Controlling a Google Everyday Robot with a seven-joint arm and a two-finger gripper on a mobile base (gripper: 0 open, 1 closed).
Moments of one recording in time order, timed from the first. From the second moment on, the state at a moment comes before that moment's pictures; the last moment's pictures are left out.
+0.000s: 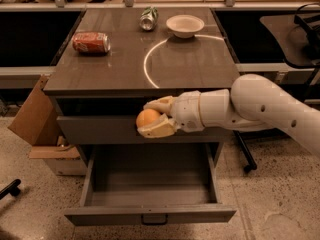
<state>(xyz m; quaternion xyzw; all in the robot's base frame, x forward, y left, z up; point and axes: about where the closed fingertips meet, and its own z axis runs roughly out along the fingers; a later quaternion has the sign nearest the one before) 0.526 0.023 0.804 -0.54 0.63 0.31 0.46</state>
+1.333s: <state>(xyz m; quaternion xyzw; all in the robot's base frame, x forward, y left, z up) 0.528 -0.021 0.689 -0.53 0.66 0.34 0.41</state>
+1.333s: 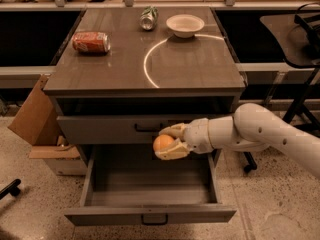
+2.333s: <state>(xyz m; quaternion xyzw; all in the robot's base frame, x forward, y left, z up) 0.519 -0.051 0.600 -0.51 0.71 0.31 0.36</state>
